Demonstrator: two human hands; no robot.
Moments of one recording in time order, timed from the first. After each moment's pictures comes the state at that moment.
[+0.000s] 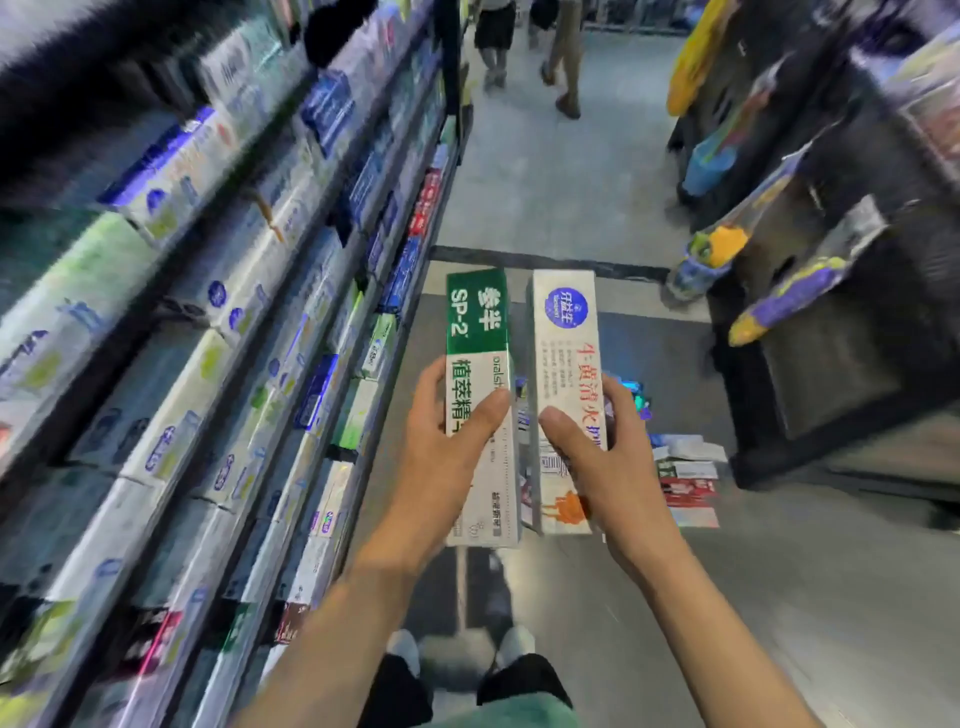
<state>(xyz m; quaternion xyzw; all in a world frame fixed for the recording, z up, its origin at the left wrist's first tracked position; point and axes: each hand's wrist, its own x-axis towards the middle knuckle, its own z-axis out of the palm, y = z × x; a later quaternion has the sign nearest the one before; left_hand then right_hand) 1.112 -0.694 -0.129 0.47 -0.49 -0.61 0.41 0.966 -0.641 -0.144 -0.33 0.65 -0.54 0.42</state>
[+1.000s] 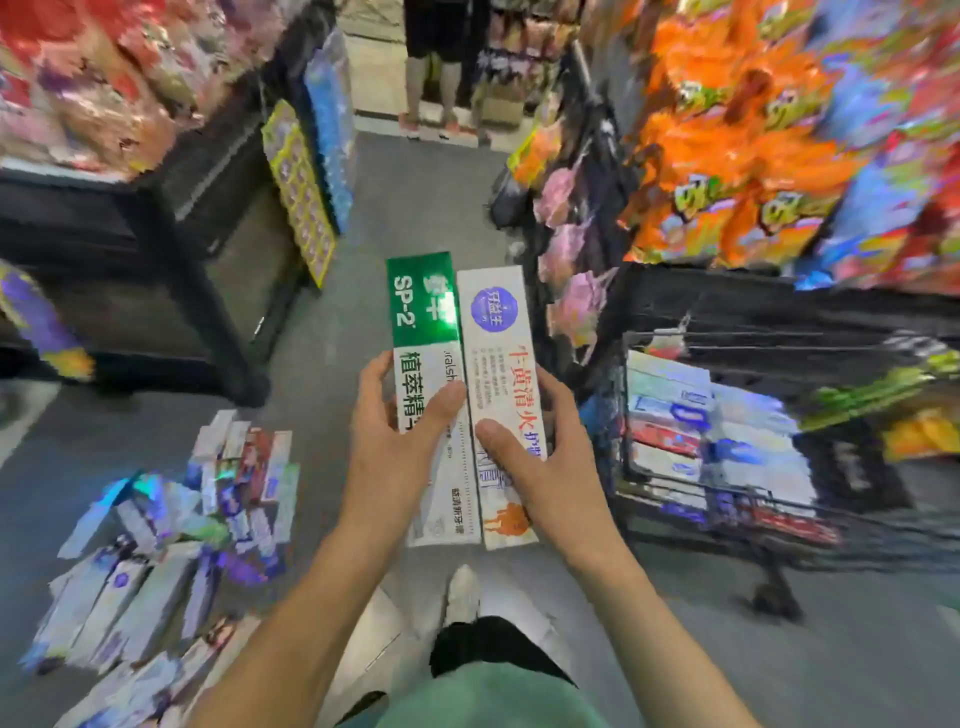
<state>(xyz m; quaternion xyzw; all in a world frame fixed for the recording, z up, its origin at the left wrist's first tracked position) 1.012 -0.437 -0.056 -0.03 -0.65 -0.75 -0.09 1.079 -0.308 -0.059 0.18 0.74 -0.63 -0.14</state>
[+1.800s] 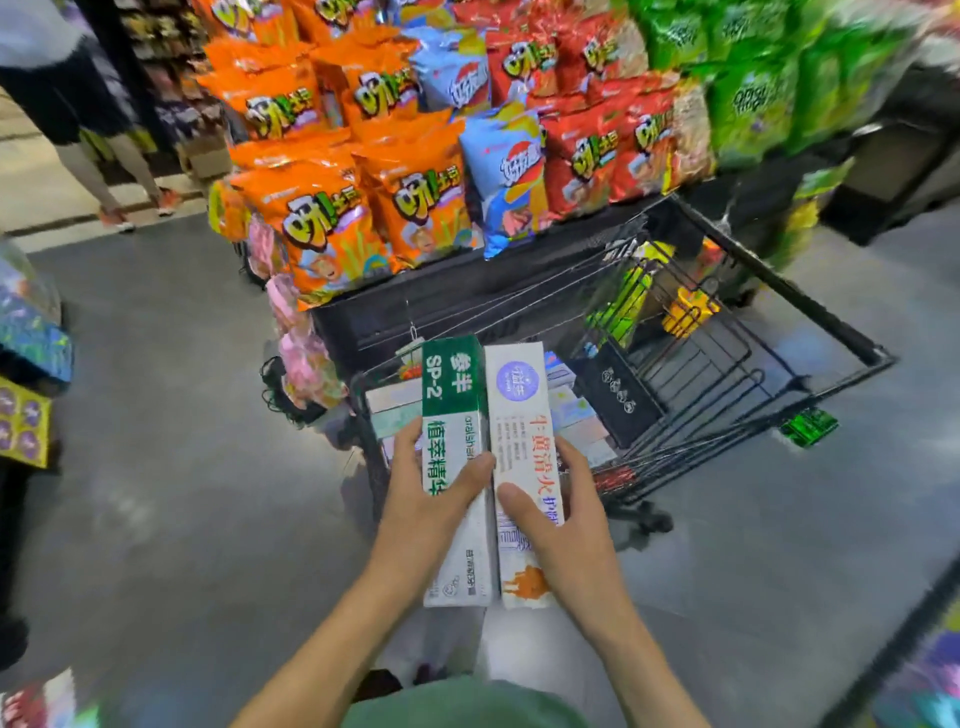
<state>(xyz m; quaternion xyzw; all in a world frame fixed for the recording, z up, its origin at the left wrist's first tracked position) 1.126 -0.027 -0.088 -0.23 -0.67 -0.61 -0.35 1.261 0.043 -0.107 0.41 0.61 -0.60 -0.30</state>
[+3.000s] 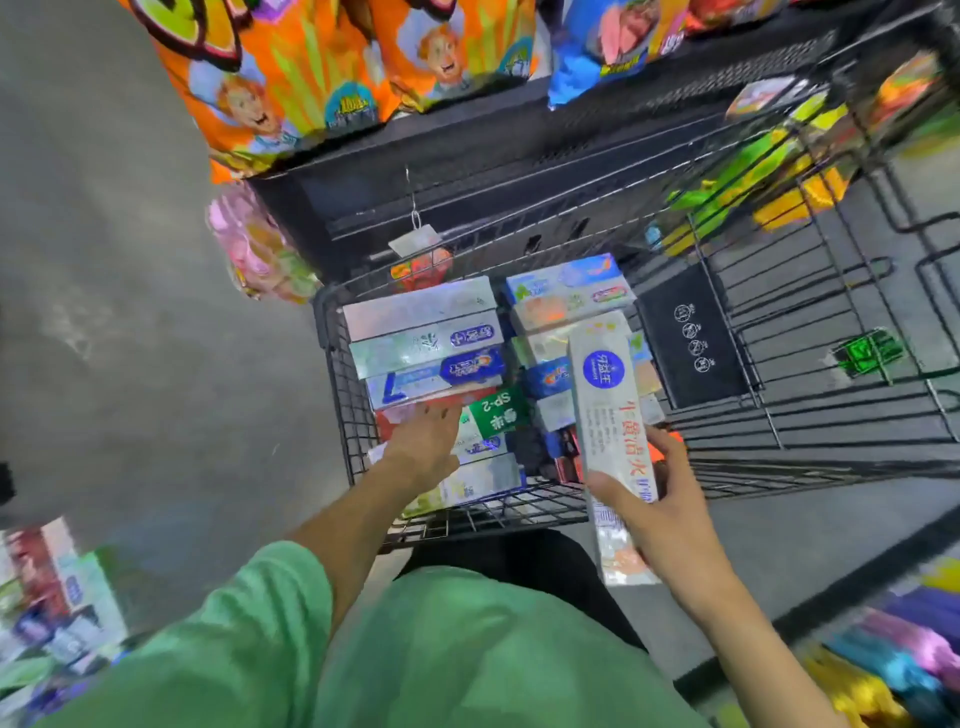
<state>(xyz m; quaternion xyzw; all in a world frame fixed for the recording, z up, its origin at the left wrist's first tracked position) 0.967 0.128 -0.363 -0.52 -0.77 0.08 -0.35 1.214 0.225 -0.217 0.55 0.58 -0.59 -0.09</state>
